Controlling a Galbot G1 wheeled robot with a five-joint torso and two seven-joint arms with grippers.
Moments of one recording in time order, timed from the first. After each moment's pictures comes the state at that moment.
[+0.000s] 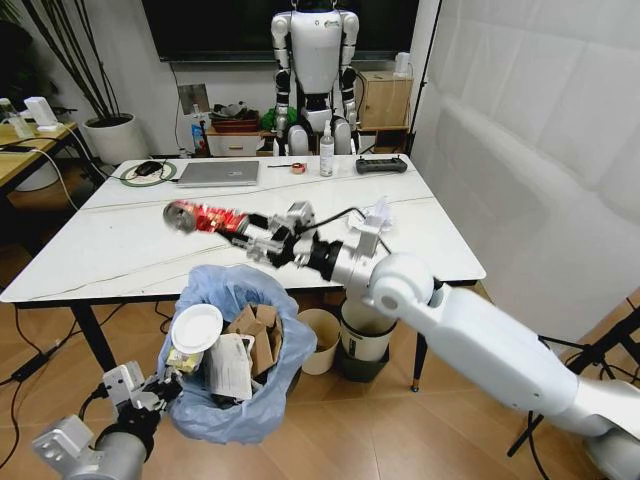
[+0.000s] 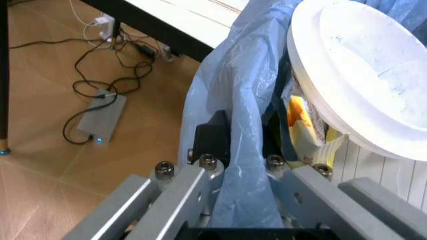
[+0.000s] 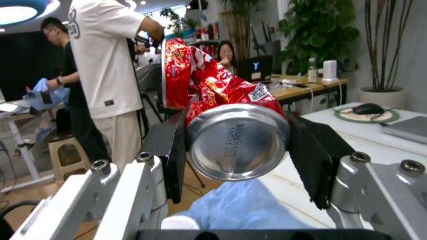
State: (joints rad) left arm 1.90 -1.31 -0.77 -2.48 -0.91 0.37 -0.35; right arm -0.40 1.03 -0.43 1.88 1.03 -0.15 -0.25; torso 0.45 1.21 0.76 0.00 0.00
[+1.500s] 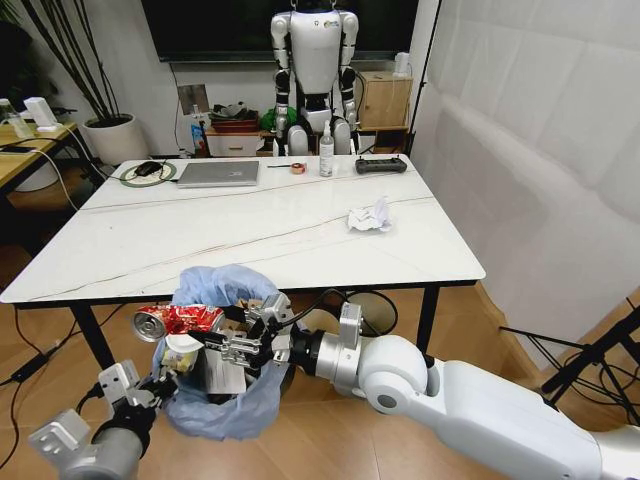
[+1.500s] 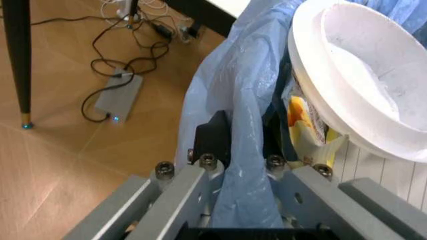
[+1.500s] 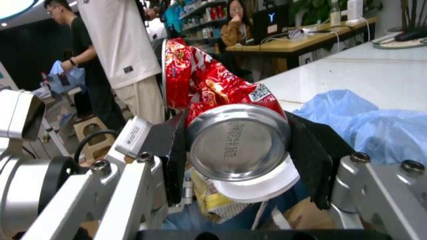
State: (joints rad) left arm 1.90 -1.31 -0.77 -2.46 -0.95 0.42 -0.42; right arm -0.56 0.97 -0.58 2.04 0.98 -0.15 -0.10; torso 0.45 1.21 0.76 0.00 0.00
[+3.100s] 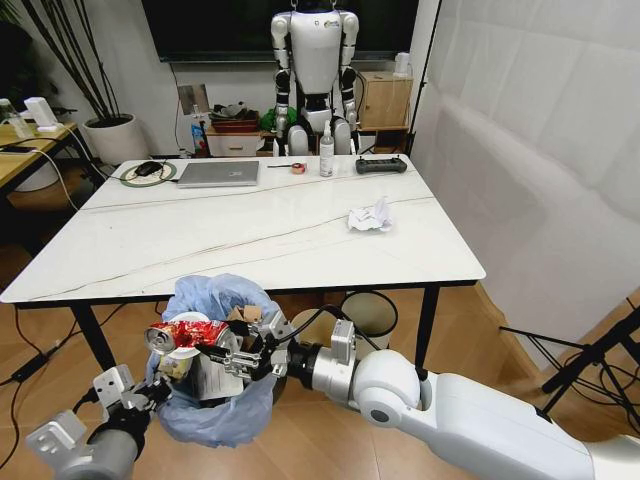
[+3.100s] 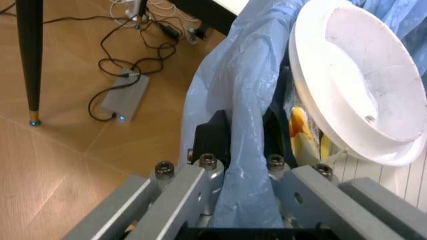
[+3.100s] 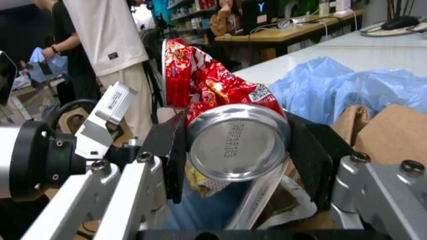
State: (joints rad) left arm 1.88 -1.30 -0.79 -2.45 -0.98 0.42 -0.46; right arm -0.59 0.98 -0.61 2.01 0.90 -0.13 -0.07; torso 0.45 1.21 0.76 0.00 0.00
